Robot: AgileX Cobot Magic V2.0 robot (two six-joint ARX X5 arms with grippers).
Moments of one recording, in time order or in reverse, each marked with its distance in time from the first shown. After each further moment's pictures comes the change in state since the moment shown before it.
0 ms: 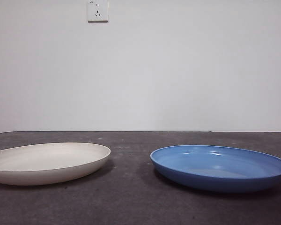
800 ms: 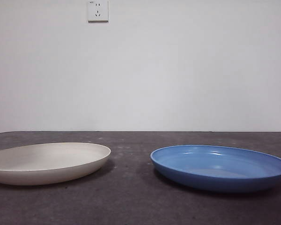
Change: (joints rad) left arm -0.127 0.583 0.562 -0.106 0.136 -0.035; right arm 0.000 0.157 0.181 -0.235 0.000 0.067
